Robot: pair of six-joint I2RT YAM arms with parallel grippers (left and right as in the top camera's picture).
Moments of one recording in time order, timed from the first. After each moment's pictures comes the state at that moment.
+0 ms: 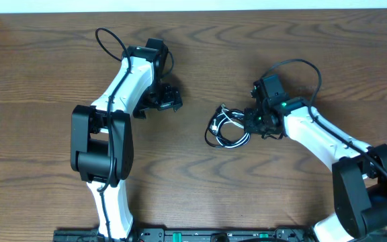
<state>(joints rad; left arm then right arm) -0.21 2.09 1.60 -1.17 0.05 -0.47 0.38 1.74 1.01 -0.53 -0.17 0.47</state>
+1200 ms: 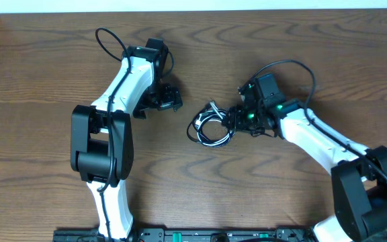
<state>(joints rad) -0.21 2.09 1.60 -1.17 0.05 -0.47 0.41 1.72 1.01 -0.40 -0.43 0.54</state>
